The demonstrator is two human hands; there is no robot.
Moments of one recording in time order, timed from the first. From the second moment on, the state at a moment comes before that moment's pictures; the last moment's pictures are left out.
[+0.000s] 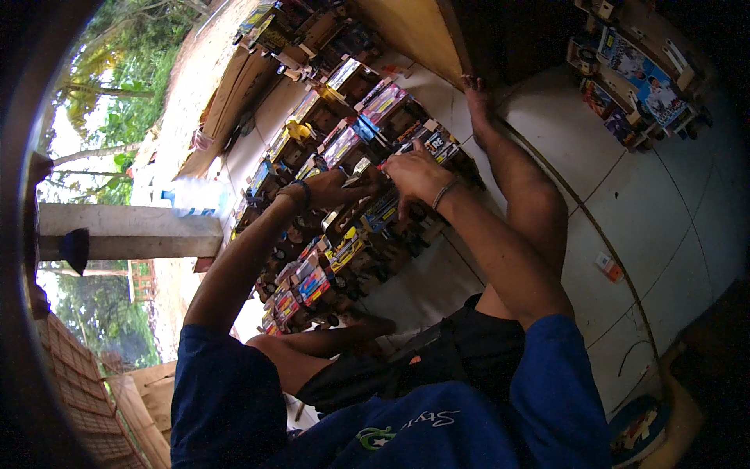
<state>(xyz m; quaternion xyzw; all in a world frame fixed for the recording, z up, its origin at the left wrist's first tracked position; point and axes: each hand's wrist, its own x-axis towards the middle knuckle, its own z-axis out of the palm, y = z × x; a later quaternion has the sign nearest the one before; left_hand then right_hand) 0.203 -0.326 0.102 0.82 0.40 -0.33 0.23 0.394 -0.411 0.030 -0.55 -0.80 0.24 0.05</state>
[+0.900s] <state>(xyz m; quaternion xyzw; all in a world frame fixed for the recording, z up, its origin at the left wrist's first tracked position) 0.192 -0.366 0.072 0.78 0.53 -0.15 0.30 0.405 -0.404 0.018 -0.50 -0.83 0.23 0.12</state>
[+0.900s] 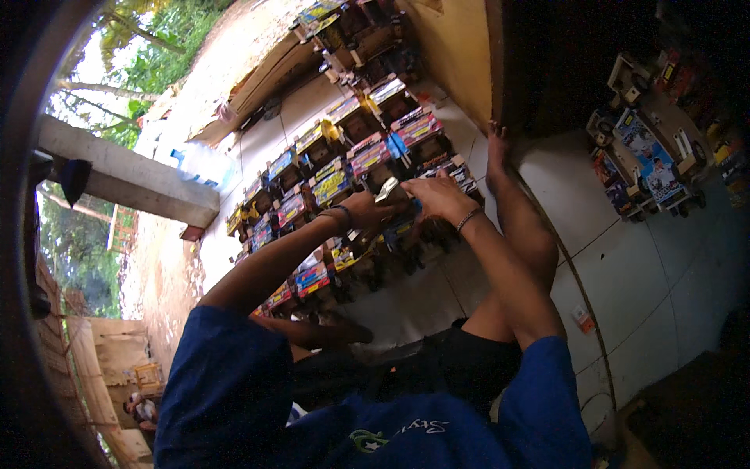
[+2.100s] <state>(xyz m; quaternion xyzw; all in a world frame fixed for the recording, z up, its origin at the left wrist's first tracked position) 0.248 -0.319 0.092 0.91 0.31 -0.24 0.12 0.456 -0.363 0.034 -0.50 -0.82 0.28 -0.05</state>
